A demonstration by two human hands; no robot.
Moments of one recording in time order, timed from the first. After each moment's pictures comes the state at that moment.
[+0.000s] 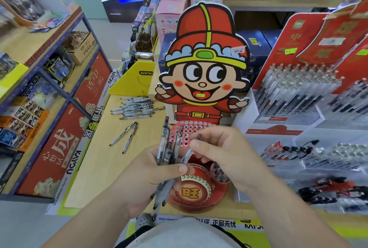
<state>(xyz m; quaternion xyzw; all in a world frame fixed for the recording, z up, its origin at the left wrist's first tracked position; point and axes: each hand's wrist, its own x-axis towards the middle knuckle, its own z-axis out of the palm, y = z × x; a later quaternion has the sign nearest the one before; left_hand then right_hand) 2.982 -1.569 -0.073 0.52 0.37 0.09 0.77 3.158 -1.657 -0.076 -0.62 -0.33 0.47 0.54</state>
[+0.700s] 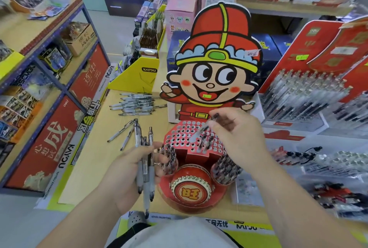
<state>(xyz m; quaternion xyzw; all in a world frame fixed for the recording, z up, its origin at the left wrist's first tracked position) 2.961 -1.546 -0.101 0.34 0.47 0.19 0.79 3.187 -1.633 -0.088 -0.76 -0.47 0.14 0.42</state>
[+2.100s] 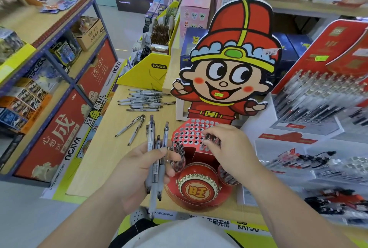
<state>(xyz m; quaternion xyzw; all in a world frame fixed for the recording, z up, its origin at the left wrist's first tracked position) 2.951 -1.552 -0.095 0.38 0.45 0.19 0.79 3.165 -1.623 -0.123 -0.79 -0.56 0.12 0.21</state>
